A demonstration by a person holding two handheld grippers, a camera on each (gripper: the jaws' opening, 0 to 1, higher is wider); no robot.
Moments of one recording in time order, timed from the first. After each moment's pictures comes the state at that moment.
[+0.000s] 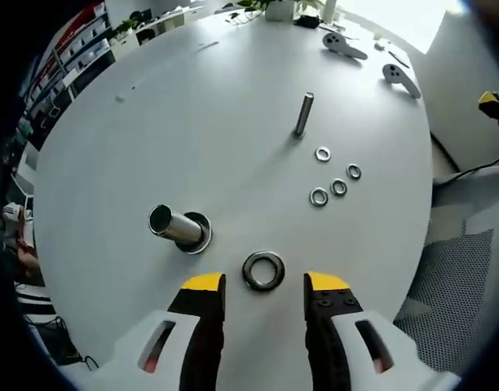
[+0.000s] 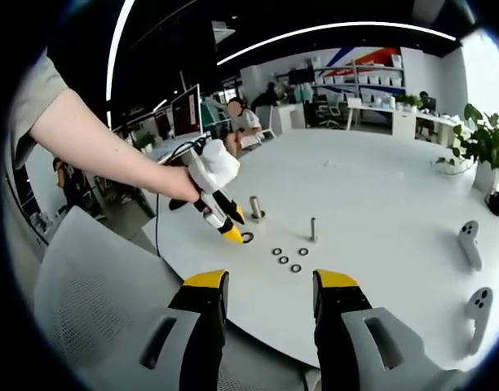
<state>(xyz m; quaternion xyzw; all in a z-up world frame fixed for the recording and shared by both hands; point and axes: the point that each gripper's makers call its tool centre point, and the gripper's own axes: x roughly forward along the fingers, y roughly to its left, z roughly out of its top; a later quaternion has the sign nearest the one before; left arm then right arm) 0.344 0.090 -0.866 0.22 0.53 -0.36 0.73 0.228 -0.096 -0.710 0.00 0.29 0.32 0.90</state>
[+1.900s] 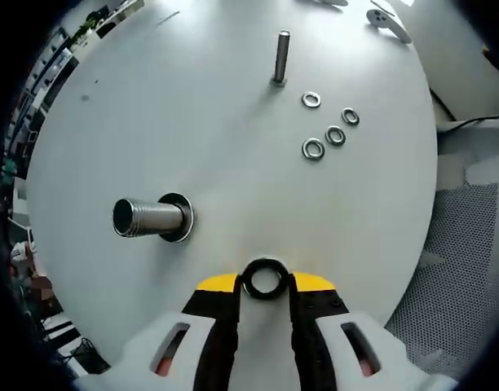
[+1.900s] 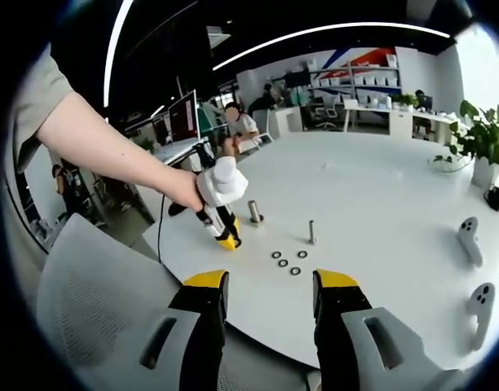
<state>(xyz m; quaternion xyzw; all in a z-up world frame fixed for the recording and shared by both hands) 0.327 0.107 -0.877 0.34 0.57 -0.39 0.64 0.230 -0.098 -0.707 0.01 0.28 0.31 0.91</state>
